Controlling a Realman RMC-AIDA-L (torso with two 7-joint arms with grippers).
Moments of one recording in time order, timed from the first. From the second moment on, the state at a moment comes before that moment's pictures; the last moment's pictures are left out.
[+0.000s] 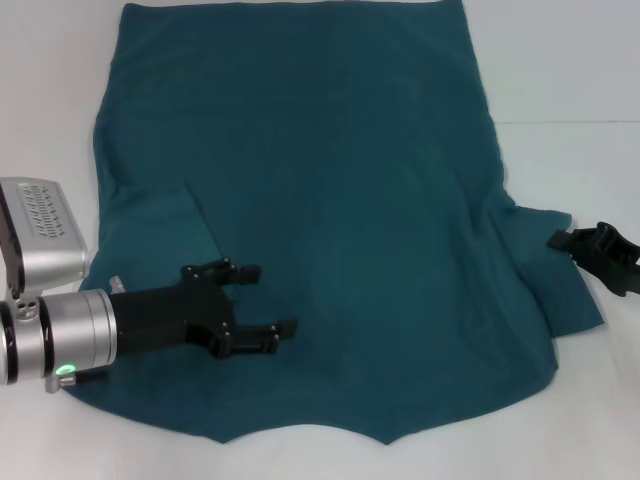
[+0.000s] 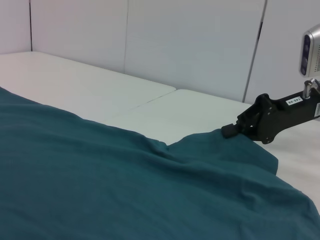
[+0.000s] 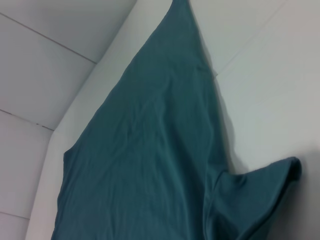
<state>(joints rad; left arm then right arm) -0.51 -2.17 0.71 0.64 2.04 1.36 -1.22 0.50 2.09 -0.49 -0.50 -1.96 -1.05 2.21</state>
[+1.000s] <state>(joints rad) -0.52 -2.17 0.70 0.63 2.03 1.37 -1.24 0.53 1.96 -0.50 -0.50 -1.97 -1.02 2.23</state>
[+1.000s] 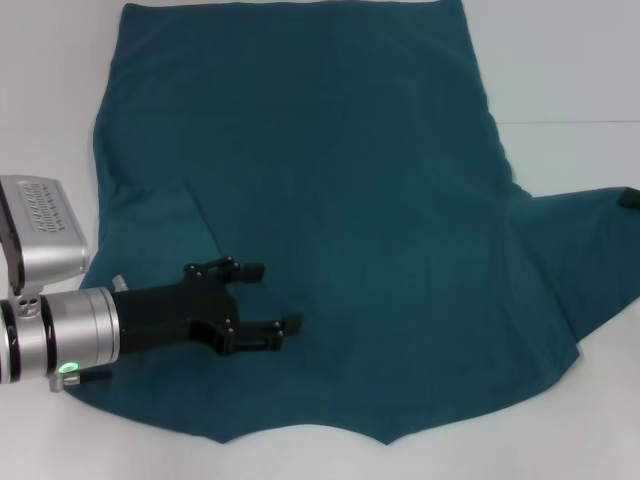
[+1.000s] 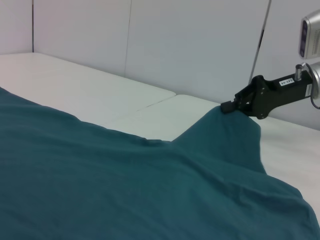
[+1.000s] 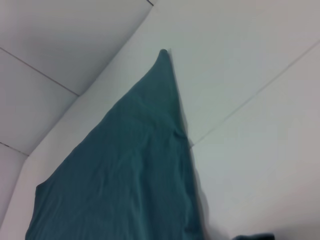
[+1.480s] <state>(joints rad) -0.52 -2.17 0.71 0.63 2.03 1.36 -1.25 0.58 1.95 -0.55 -0.50 -1.97 -1.01 2.23</state>
